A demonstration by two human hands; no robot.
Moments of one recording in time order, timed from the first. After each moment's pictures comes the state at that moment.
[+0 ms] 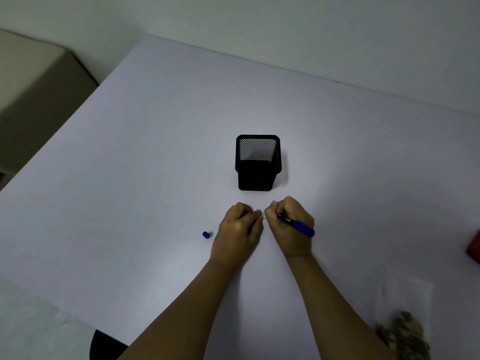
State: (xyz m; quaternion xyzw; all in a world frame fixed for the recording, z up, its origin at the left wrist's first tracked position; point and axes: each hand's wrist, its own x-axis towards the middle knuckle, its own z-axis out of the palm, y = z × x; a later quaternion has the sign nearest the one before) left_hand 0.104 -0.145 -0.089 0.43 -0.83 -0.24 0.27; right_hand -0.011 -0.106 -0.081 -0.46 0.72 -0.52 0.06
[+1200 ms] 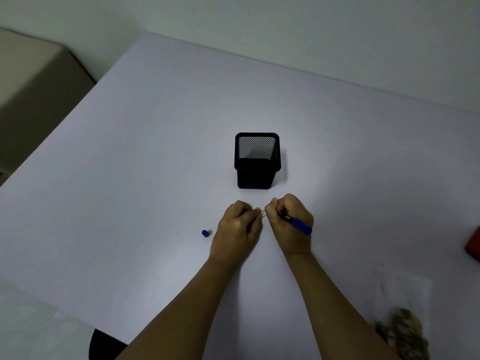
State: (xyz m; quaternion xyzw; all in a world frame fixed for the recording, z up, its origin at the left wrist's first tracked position) left_hand 0.104 -0.145 -0.087 0.43 -0.83 -0.24 0.27; right_hand -0.012 -0.107 -0.079 -0.46 0.72 -0.52 0.04
